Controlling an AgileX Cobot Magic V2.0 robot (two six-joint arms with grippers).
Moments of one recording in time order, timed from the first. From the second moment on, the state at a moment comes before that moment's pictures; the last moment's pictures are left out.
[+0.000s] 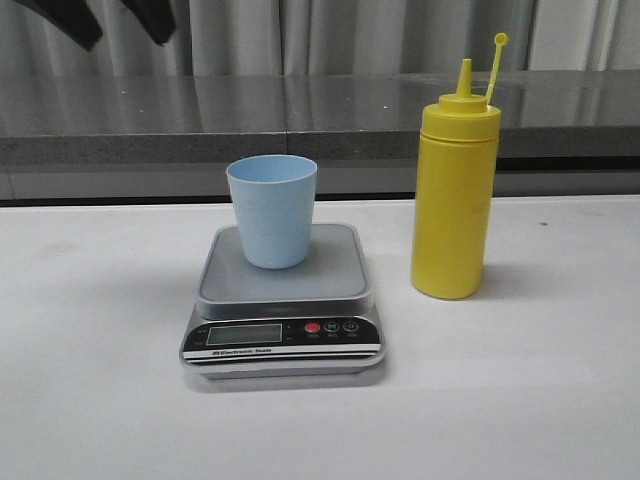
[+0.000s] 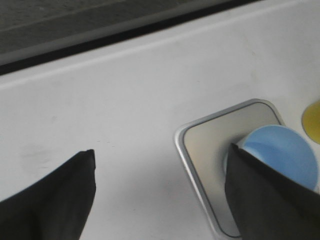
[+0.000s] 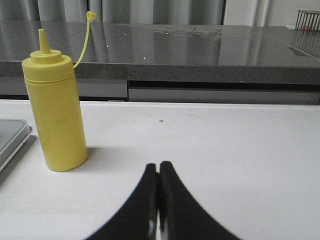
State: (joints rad) left arm -0.26 1.64 -1.55 -0.11 0.84 0.03; right arm 0.05 -0.01 0.03 -0.07 0.11 0.11
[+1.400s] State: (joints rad) left arm -0.12 0.26 -0.32 -0.08 0.24 0.04; right arm 0.05 -0.01 0.03 -0.07 0.11 0.11
